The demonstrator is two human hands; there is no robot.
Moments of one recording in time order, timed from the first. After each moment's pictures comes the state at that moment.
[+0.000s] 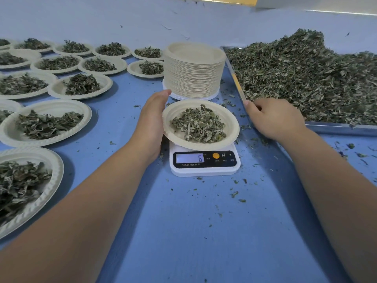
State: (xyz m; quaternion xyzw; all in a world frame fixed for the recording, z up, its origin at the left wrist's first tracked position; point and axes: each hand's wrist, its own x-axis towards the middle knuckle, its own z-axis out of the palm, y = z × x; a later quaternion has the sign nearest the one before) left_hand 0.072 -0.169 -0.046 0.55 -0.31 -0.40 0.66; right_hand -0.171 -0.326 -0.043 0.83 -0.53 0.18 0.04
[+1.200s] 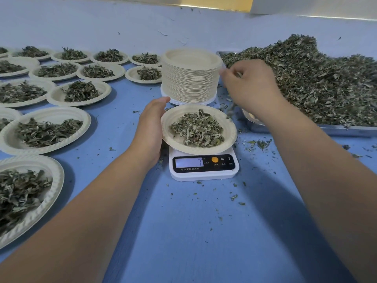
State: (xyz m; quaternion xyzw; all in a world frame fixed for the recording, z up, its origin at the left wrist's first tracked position) left_hand 0.074 -0.171 -0.049 0.55 -0.31 -0.39 0.67; right_hand -0.103 -0.289 0.030 0.81 -0.43 0.38 -0.12
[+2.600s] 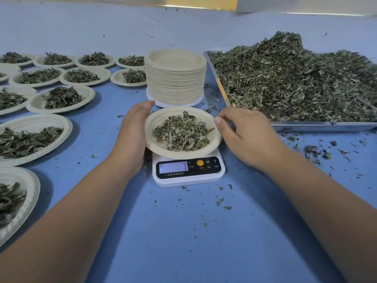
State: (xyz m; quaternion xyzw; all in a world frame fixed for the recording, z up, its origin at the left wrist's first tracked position) left_hand 0.072 -0.169 -0.051 0.57 -0.32 -0.37 0.66; right_hand -0.163 -0.250 -0.033 0.88 -0.37 0.29 -0.04
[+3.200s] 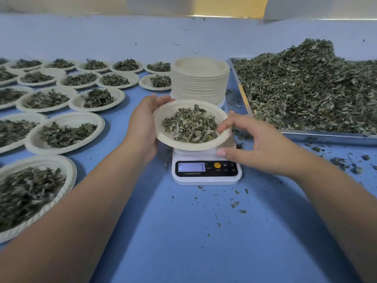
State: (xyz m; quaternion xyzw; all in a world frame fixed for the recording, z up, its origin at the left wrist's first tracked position) left_hand 0.076 -0.164 -0.022 0.53 -0.23 -0.39 0.71; right_hand -0.164 -0.245 -0.024 0.88 -0.27 0.20 -0.33
